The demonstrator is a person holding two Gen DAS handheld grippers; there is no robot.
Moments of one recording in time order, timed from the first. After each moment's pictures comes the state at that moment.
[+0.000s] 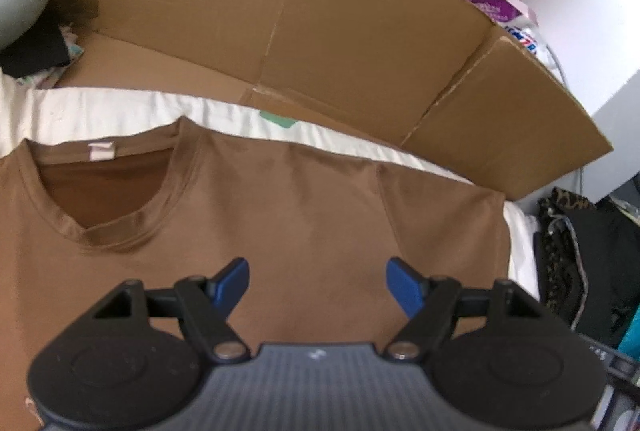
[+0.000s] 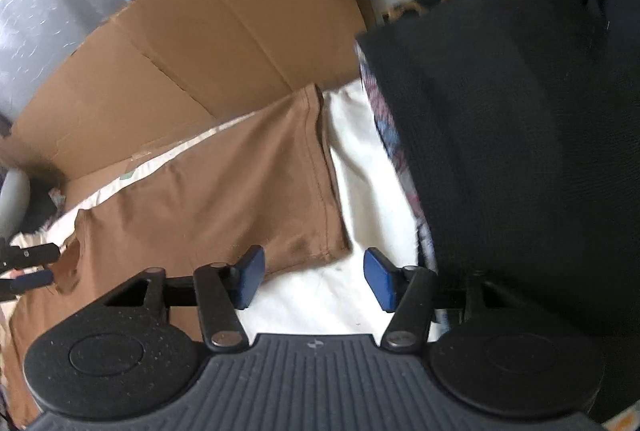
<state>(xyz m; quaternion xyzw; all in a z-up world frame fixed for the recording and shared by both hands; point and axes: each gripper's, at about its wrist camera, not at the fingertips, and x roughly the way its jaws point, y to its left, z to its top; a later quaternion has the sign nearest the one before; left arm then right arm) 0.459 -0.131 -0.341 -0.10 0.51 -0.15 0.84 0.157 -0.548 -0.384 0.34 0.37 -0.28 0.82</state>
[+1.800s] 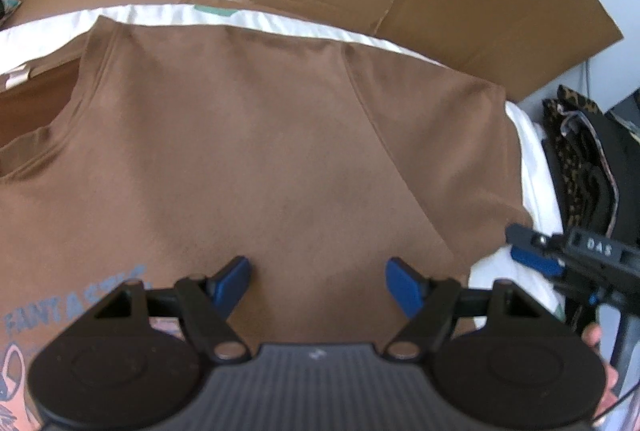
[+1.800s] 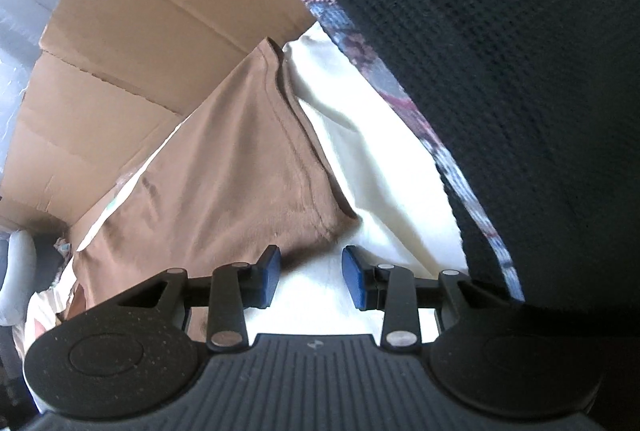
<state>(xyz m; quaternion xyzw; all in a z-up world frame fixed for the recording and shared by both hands) 0.434 -0.179 -0.413 -0.05 0.57 -0.19 0.80 0.169 -0.548 -0.443 0.45 0.33 -0.29 0.78</state>
